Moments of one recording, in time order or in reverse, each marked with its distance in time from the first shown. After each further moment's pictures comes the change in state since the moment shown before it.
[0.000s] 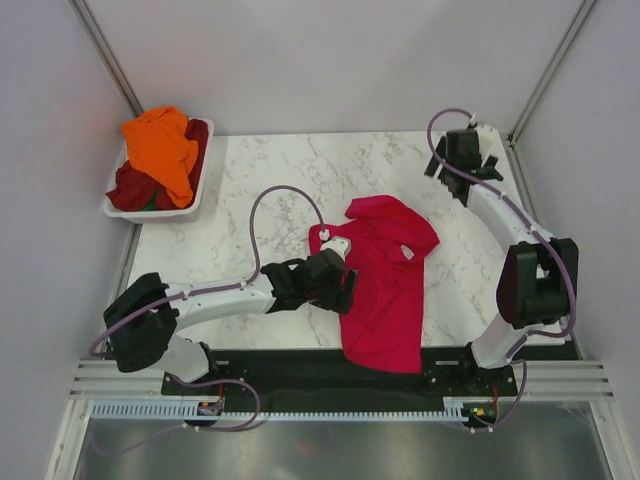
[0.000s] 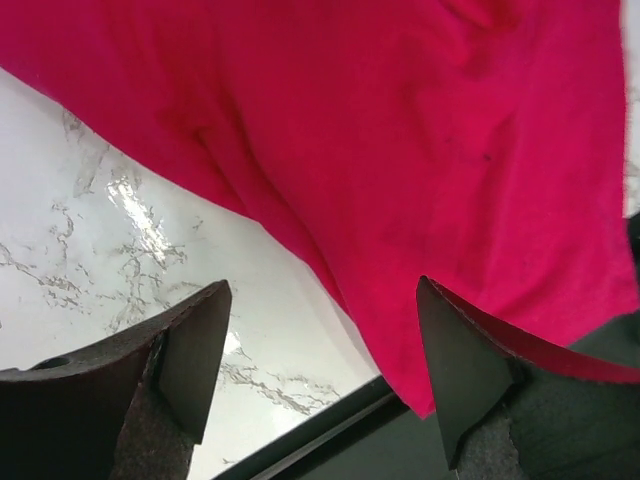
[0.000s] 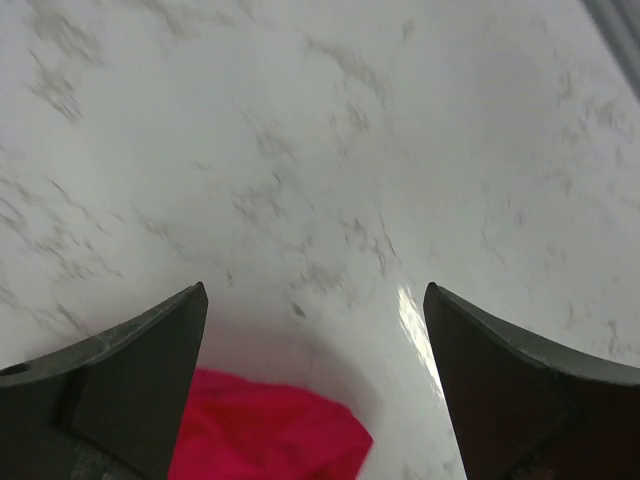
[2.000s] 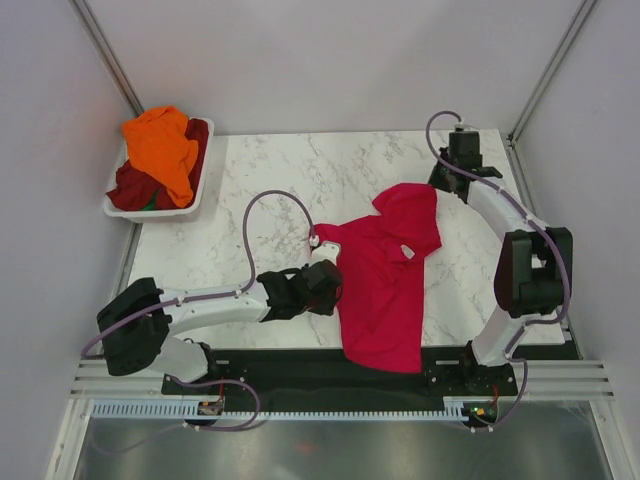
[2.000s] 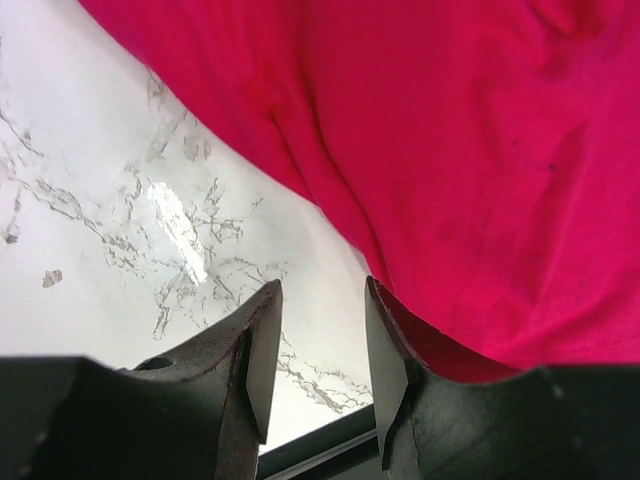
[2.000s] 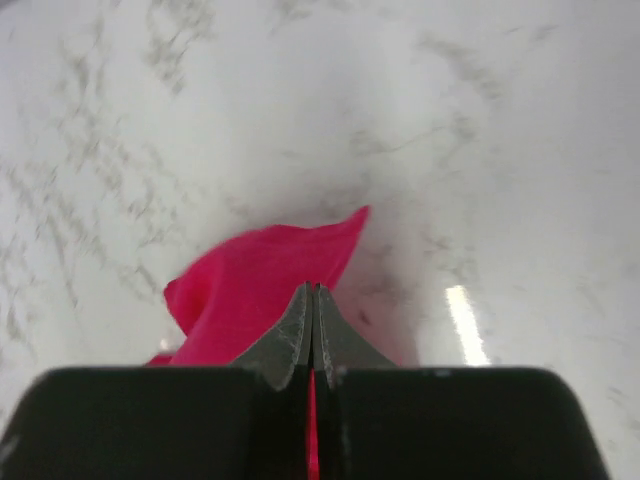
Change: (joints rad) left arm -0.043 -0.019 -0.076 -0.008 -0.152 -0.069; right arm -0.014 0.091 -0.039 0.008 -0.386 -0.045
